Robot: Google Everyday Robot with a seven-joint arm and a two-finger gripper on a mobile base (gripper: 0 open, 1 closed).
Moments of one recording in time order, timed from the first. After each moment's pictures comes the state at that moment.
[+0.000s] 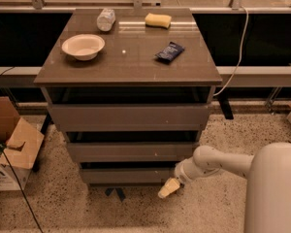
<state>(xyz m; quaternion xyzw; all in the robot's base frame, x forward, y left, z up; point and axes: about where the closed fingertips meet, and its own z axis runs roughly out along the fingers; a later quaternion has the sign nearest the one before) 0.564 -0.125 0.334 -0.43 0.86 0.21 0.18</state>
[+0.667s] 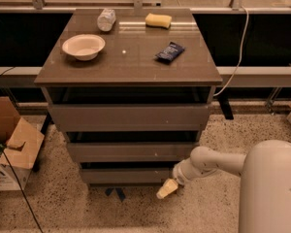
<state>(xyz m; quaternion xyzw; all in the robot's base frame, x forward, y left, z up) 0.563 -0.120 0.323 -0.44 0.86 0.21 0.17</state>
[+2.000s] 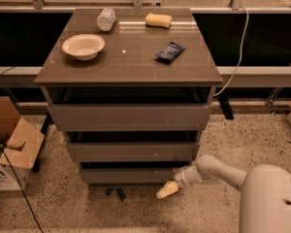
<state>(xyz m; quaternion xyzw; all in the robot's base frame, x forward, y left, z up) 0.584 -0.121 0.258 -0.39 0.84 0.29 0.22</state>
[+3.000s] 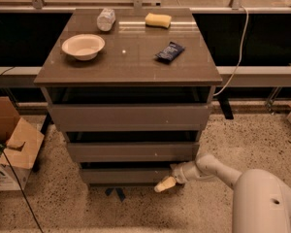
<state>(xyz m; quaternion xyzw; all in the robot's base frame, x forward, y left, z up) 0.617 -0.114 0.245 -0.38 0.83 0.31 0.25</state>
